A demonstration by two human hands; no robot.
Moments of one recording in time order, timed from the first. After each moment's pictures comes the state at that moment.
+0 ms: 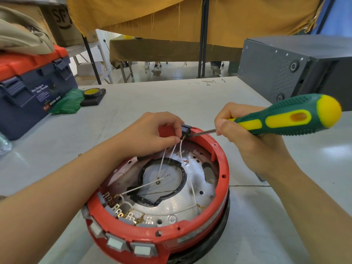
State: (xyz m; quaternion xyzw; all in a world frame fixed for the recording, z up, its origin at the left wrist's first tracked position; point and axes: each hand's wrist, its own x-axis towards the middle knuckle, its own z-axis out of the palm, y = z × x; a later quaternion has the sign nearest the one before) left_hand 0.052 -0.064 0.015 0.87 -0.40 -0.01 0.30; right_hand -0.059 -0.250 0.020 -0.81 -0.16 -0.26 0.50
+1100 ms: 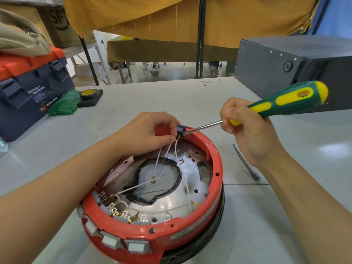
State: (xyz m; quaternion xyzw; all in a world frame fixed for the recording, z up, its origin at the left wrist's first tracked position) left_hand 0.053 -0.066 0.016 0.87 -0.40 0.00 0.28; right_hand -0.024 -0.276 0.004 -0.69 -0.11 -0.23 0.67
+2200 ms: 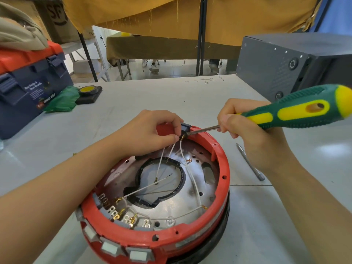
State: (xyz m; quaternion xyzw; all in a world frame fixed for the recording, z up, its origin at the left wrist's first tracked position) left_hand 0.052 -0.066 0.015 0.86 -0.41 0.00 0.30; right_hand -0.046 -0.261 0.017 -0.78 -0.16 -0.27 0.53
